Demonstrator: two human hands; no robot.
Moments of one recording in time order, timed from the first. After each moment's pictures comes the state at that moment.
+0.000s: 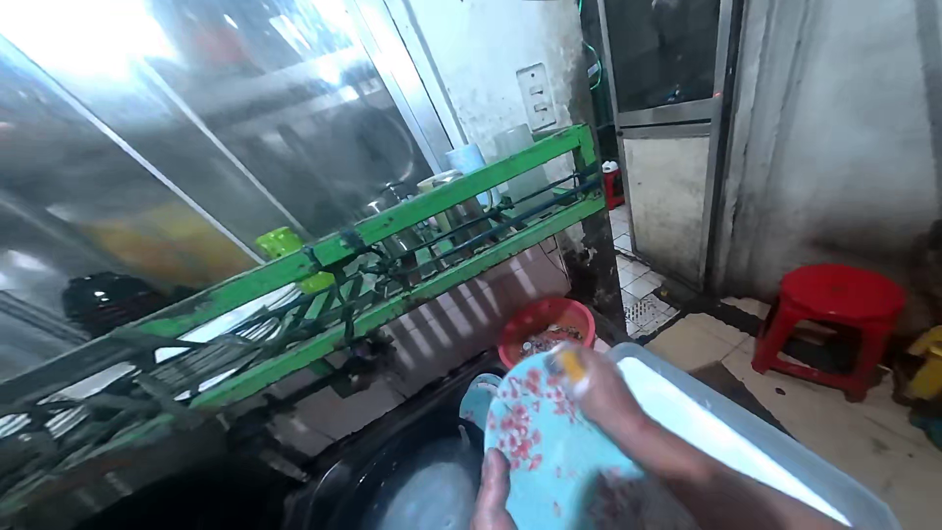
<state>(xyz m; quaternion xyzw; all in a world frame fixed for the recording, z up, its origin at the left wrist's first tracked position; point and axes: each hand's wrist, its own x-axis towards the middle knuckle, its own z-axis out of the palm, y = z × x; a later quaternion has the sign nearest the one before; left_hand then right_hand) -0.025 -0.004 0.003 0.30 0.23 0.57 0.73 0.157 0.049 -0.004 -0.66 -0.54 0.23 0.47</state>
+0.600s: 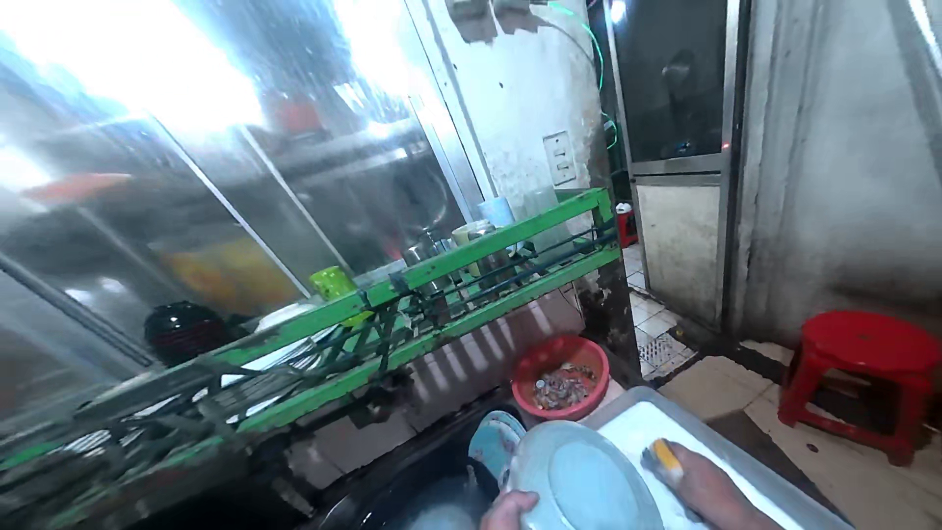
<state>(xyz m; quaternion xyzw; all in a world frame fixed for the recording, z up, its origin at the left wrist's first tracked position) -0.019 0.023 0.021 0.24 0.46 0.53 0.68 0.244 0.000 -0.084 -0.77 -0.48 0.33 0.23</state>
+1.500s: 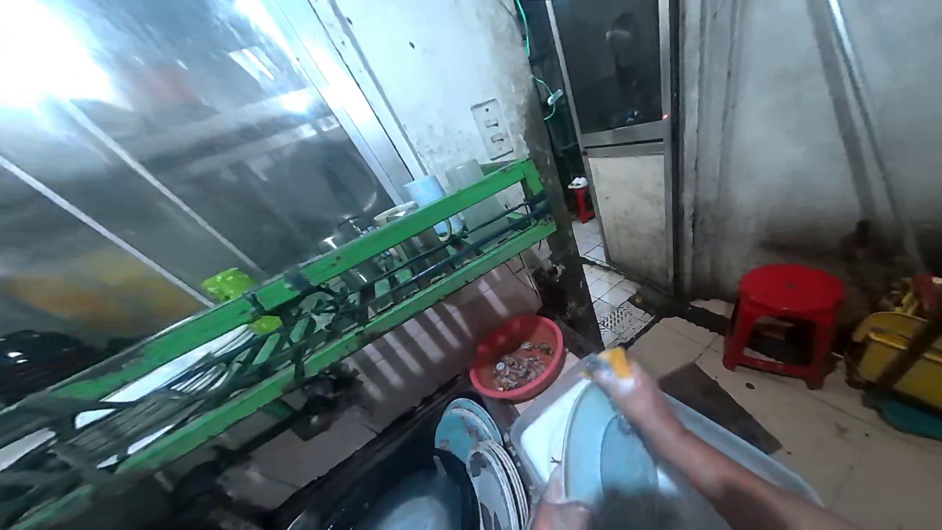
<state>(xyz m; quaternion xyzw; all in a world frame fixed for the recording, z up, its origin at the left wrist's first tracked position) 0.039 -0.038 0.020 0.54 0.46 0.27 0.65 0.234 -0.005 -0.005 -0.71 -0.39 0.28 0.52</state>
